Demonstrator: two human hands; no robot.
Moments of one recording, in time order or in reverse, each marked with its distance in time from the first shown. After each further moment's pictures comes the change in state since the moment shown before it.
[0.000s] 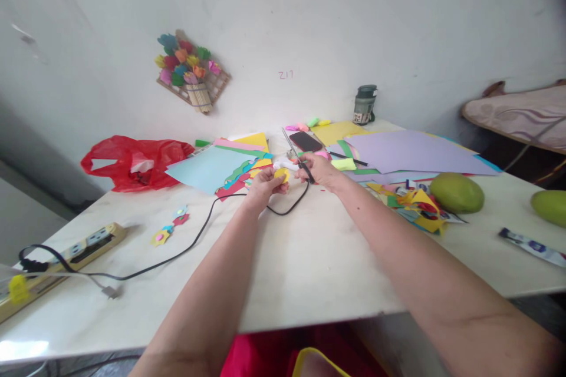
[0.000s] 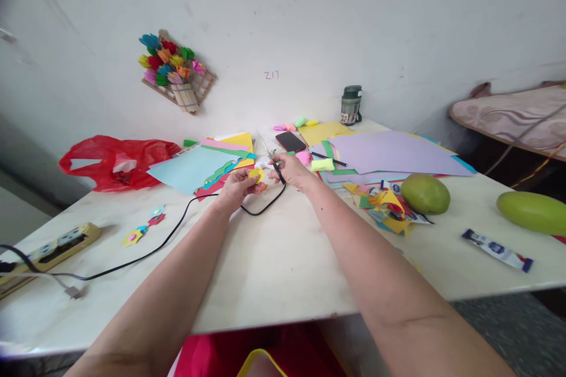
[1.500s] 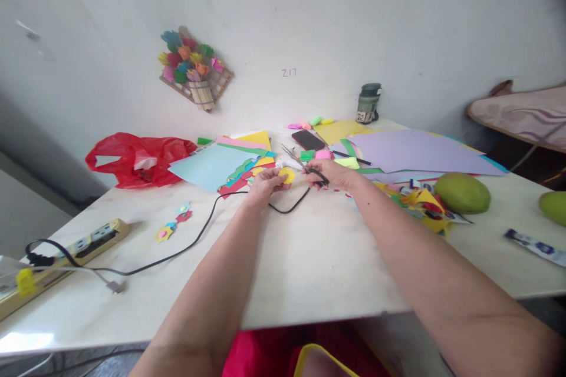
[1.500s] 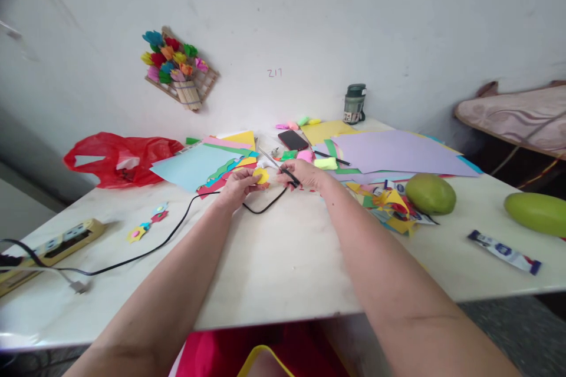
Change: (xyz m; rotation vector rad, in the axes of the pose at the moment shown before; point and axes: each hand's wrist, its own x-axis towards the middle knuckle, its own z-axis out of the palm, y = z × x) left_hand 0.001 -0.002 -0.006 -0.031 0.023 -0.027; right_hand -0.005 0.006 -0.024 -0.197 -0.254 0.073
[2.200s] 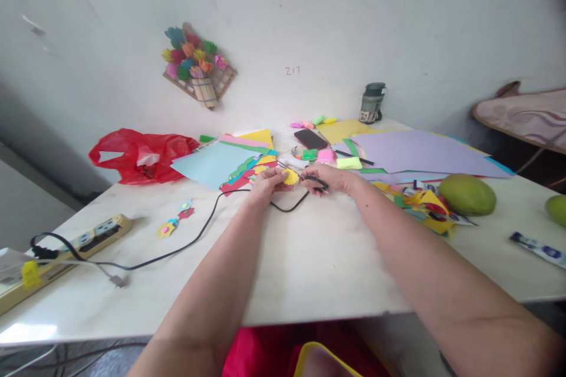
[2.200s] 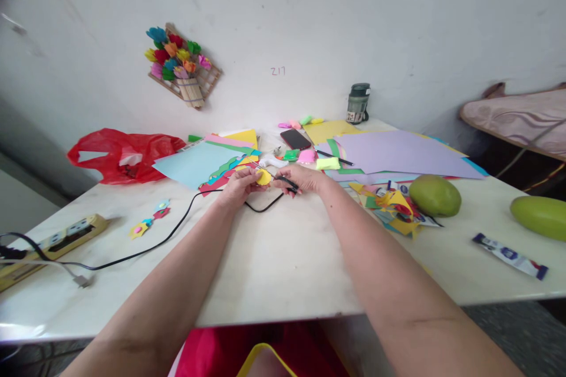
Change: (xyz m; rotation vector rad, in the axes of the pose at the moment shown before) left_hand -0.001 -0.003 -0.005 0.019 -0.051 -0.025; right_hand 0.004 -0.001 0.010 -0.064 -0.173 0.049
